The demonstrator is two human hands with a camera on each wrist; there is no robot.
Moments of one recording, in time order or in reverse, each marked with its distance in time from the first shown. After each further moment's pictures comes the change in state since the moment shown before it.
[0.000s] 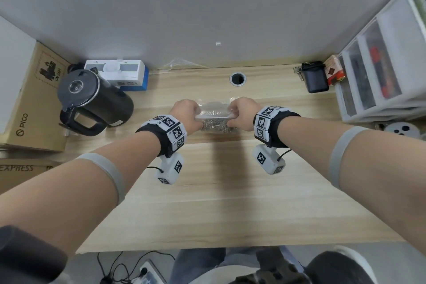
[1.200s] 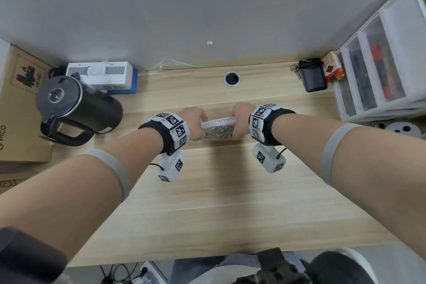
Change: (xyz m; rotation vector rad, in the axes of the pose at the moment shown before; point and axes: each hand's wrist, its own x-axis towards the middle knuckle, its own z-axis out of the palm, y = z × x) left_hand 0.037 0.014 0.016 0.161 -0.289 0.083; right_hand 0.035 0.020 -0.001 -0.295 -0.242 0.106
